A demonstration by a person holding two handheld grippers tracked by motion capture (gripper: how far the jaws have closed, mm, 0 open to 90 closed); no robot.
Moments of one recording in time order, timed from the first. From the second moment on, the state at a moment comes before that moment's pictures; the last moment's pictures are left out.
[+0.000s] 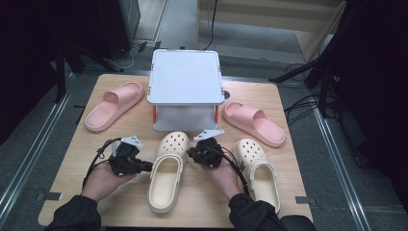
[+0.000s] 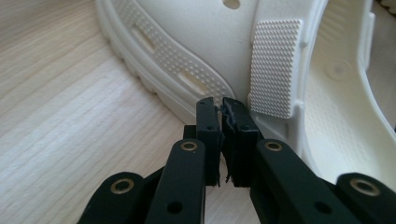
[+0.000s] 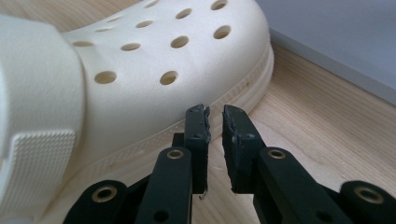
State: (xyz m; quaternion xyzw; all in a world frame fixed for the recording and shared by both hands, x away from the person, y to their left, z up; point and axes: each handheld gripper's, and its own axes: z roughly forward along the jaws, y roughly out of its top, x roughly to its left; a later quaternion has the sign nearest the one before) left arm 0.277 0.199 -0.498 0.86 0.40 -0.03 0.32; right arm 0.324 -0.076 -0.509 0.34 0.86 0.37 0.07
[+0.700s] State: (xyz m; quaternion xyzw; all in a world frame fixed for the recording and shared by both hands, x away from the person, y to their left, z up) left arm 0.273 0.193 -0.497 0.86 0.38 -0.04 0.33; right arm 0.327 -0.078 -0.506 0.35 0.86 0.36 0.09
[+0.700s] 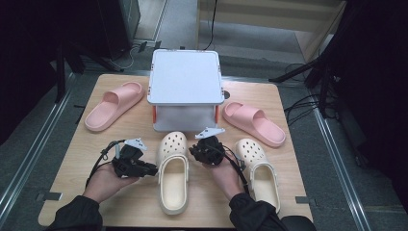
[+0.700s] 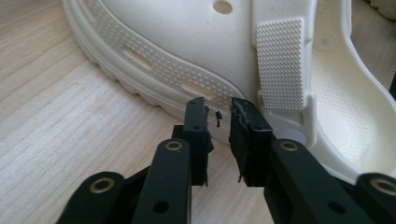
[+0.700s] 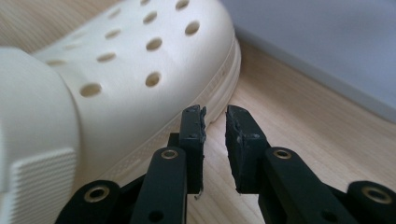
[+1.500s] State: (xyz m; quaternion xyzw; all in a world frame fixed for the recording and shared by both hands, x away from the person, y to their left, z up) left arm 0.291 0.219 -0.482 0.84 0.41 0.01 0.36; right arm 0.280 -0.142 -0.459 0.36 0.84 0.40 0.05
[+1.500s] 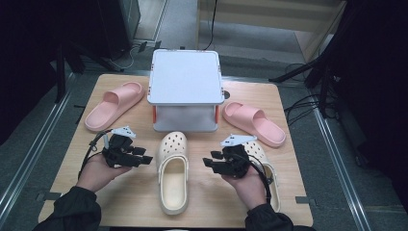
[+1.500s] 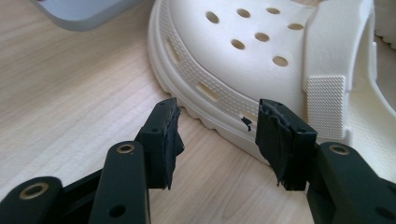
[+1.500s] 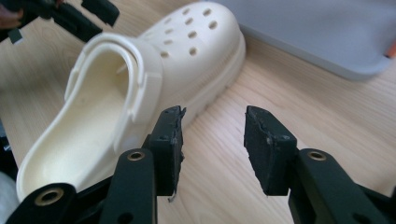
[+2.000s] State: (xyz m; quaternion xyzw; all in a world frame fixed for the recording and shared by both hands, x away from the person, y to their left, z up) left arm 0.302 0.214 -0.477 0.84 0.40 0.01 0.36; right arm 0.234 -0.224 -0.448 0.41 0.81 0.41 0.07
